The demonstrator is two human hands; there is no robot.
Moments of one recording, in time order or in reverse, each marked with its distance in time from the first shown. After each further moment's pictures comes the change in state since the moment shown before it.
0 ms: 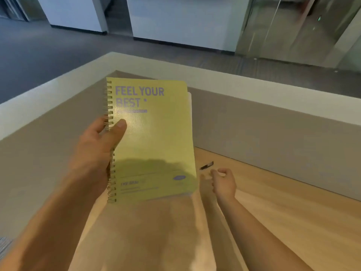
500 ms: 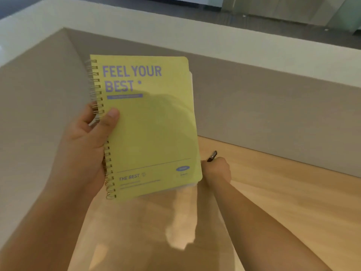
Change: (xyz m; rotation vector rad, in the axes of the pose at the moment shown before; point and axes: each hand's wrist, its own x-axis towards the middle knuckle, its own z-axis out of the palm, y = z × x) left_hand 0.122 -0.089 0.005 -0.100 -0.165 -0.068; right_hand 0.094 0.011 0.091 -0.542 0.041 0.214
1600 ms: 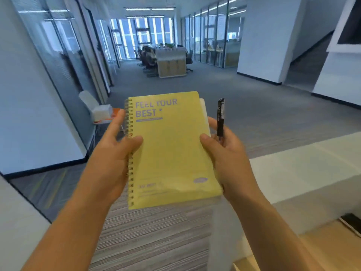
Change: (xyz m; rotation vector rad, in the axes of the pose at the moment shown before) left_hand -0.341 0.289 -0.400 0.058 0.876 0.363; right_hand -0.661 -0.172 0.103 0.604 -1.311 -1.218
